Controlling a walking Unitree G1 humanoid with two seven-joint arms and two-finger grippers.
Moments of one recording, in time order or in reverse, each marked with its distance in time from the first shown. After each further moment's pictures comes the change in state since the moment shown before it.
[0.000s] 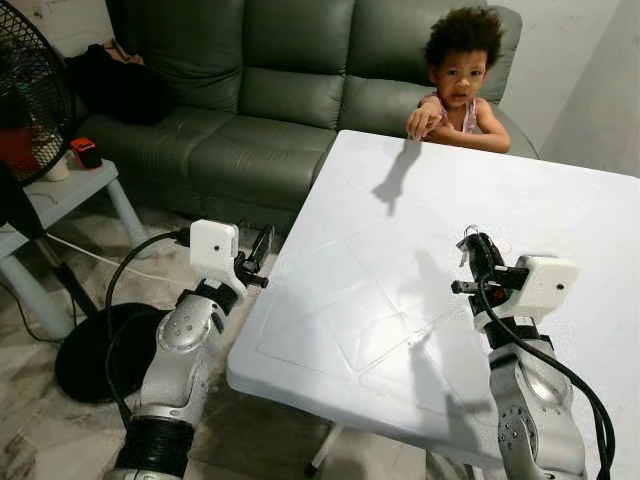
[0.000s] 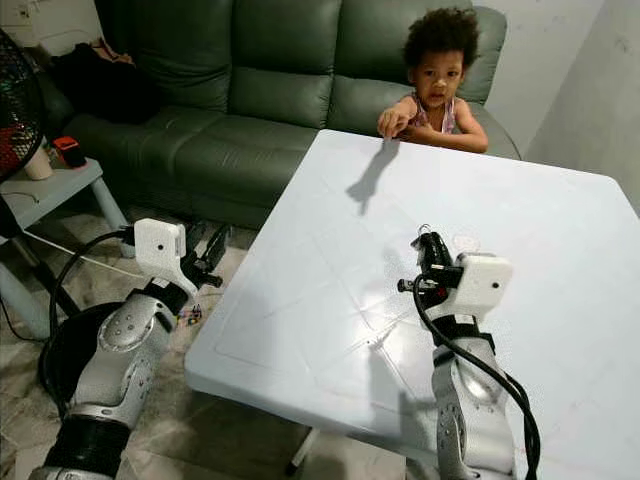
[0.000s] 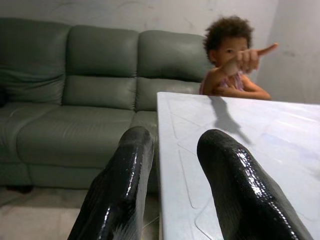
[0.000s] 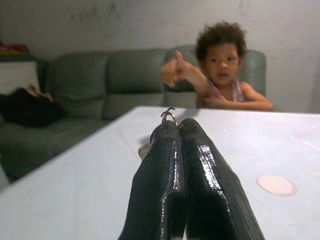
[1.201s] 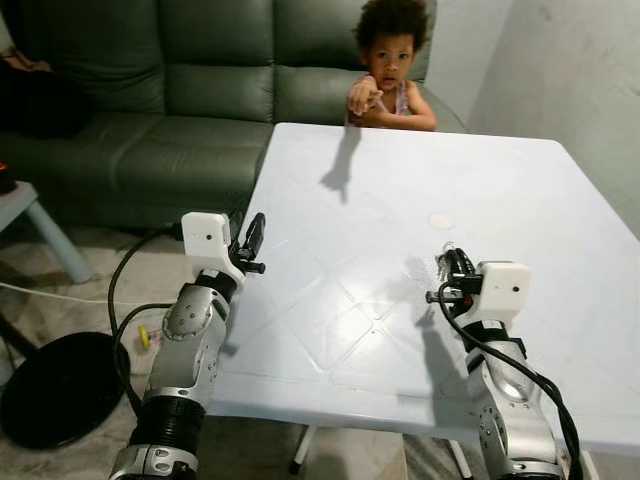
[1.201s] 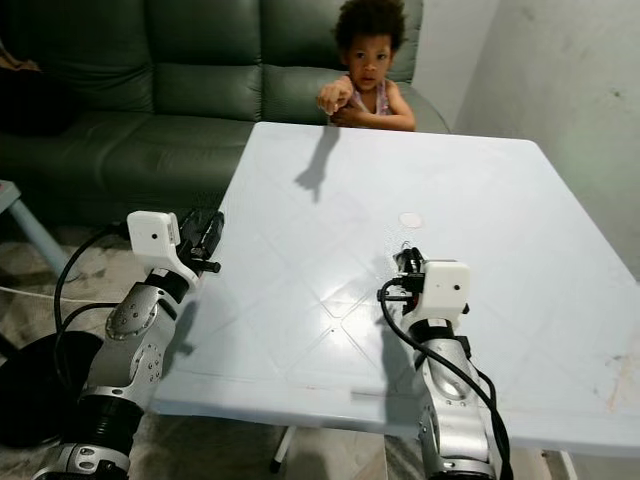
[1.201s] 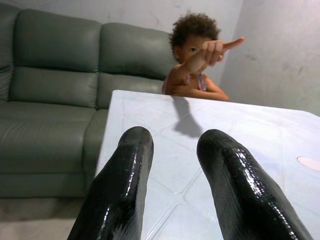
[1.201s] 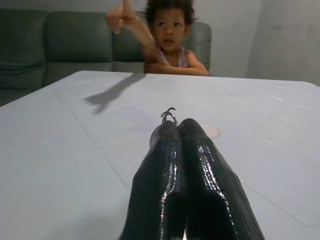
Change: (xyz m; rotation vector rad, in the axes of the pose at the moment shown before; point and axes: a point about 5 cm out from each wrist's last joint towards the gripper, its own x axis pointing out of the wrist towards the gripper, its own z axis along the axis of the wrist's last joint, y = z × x) left arm 0.011 0.005 0.000 -0.051 -0.032 0.076; right arm 0.004 0.022 -0.024 -0.075 0.093 0.015
